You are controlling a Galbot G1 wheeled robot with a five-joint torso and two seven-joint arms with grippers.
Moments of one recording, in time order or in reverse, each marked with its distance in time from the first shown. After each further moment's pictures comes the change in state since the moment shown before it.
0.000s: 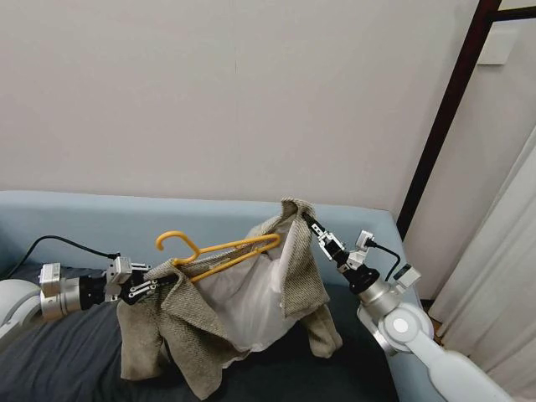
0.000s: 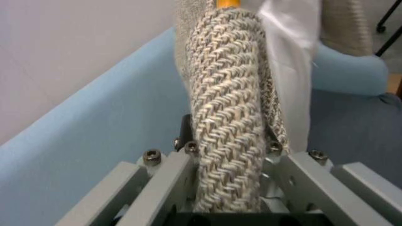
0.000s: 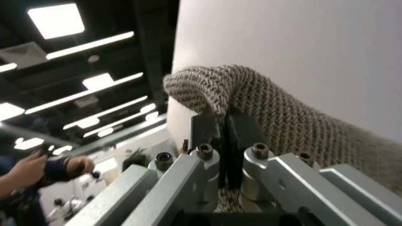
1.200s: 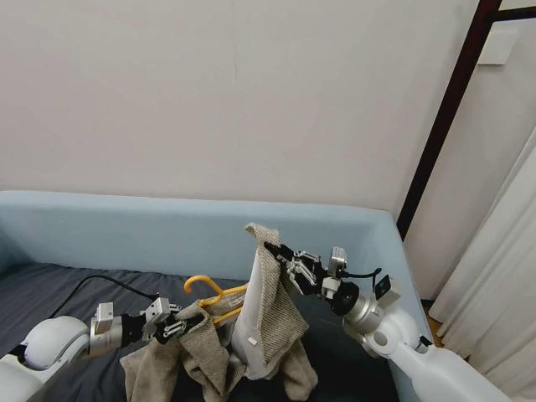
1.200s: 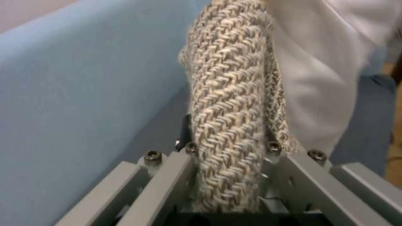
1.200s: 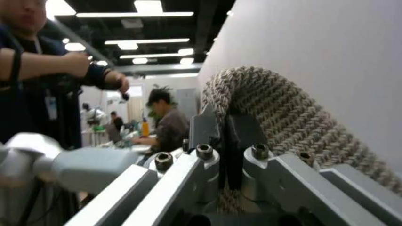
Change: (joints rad) left arm -0.011 -0.157 0.162 0.011 0.170 0.066 -0.116; right arm 0.014 0.028 -0.089 -0.026 -0.368 0.105 -0.166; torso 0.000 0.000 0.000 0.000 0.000
